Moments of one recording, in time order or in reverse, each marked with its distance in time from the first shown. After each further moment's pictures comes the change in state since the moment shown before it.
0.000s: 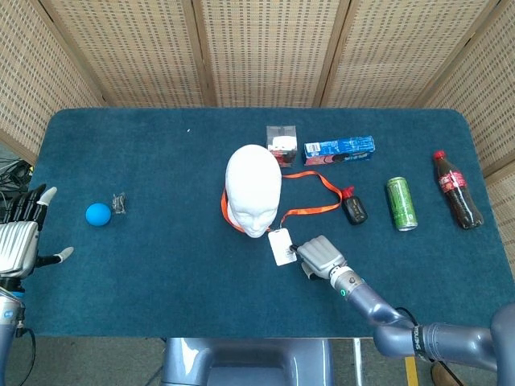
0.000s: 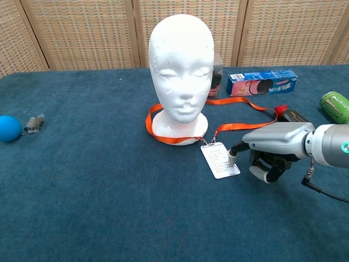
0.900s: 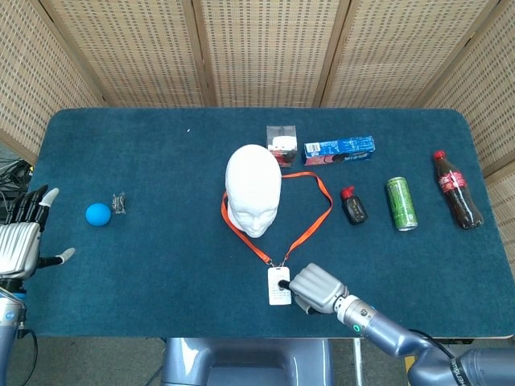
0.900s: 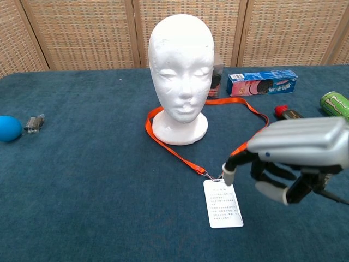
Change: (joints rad) left arm 0.017 -0.003 -0.011 -0.005 0.017 0.000 0.010; right arm -0.056 0.239 -0.084 -0.302 -0.438 0.104 0.197
